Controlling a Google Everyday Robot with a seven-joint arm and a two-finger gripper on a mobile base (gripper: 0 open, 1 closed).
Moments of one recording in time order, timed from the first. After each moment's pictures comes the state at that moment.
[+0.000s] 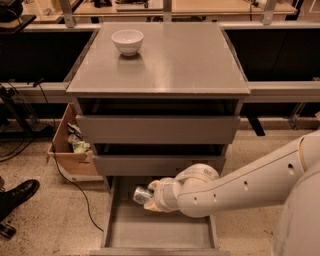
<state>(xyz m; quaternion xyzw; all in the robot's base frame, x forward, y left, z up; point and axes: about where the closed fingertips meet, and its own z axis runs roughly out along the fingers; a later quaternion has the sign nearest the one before) 0.496 0.025 0.539 -0.63 0.71 0.06 0.31</state>
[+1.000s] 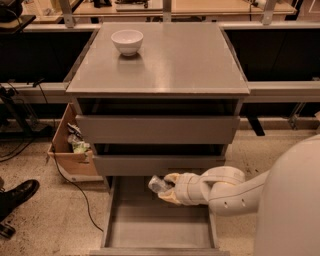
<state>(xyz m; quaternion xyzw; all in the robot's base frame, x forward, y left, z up) 0.529 -0.026 0.538 -0.56 0.72 0.11 0.39</state>
